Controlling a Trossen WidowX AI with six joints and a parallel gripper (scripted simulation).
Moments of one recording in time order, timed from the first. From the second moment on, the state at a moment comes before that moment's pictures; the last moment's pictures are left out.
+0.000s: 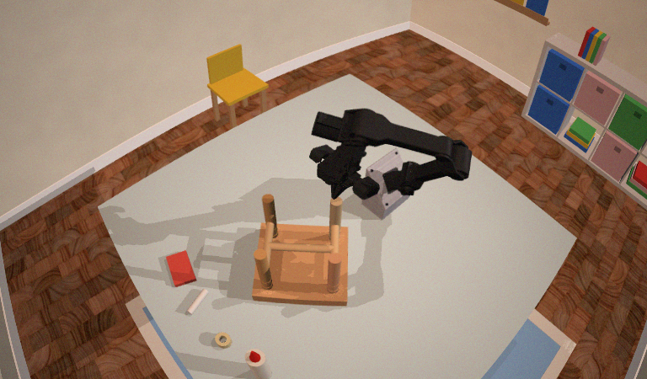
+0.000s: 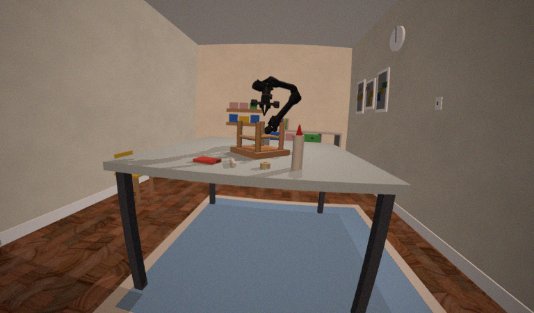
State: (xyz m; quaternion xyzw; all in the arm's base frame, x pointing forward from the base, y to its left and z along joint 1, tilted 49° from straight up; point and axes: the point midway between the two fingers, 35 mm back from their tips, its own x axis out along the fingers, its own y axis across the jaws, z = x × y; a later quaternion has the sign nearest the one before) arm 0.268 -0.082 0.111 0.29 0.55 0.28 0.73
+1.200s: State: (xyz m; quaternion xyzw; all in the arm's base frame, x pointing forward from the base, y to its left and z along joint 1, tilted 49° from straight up) arm 0.363 0.021 0.182 0.20 0.51 0.41 0.73
